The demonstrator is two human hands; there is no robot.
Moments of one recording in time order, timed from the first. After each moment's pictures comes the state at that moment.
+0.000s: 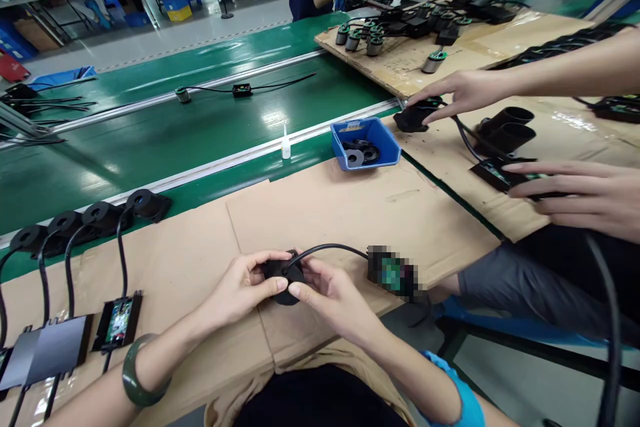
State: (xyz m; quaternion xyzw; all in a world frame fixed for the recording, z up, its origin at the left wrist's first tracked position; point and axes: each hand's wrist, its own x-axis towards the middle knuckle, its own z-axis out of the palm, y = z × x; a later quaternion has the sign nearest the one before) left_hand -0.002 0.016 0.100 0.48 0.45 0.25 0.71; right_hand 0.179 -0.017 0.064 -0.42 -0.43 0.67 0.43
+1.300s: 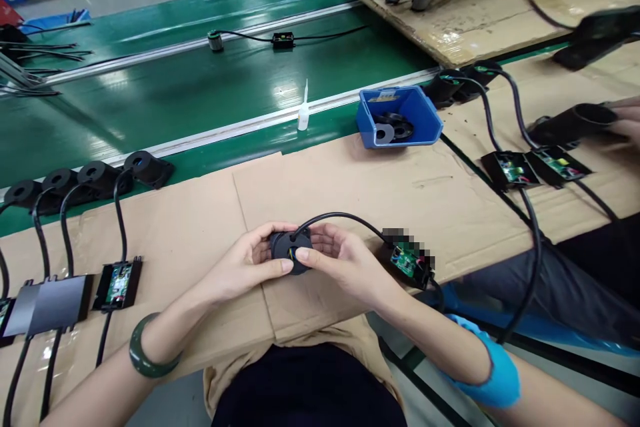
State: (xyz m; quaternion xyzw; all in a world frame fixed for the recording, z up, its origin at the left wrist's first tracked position) left_hand -0.004 0.013 0.097 0.45 0.42 0.27 0.74; right_hand 0.188 0.008 0.074 -0.49 -0.38 0.69 0.36
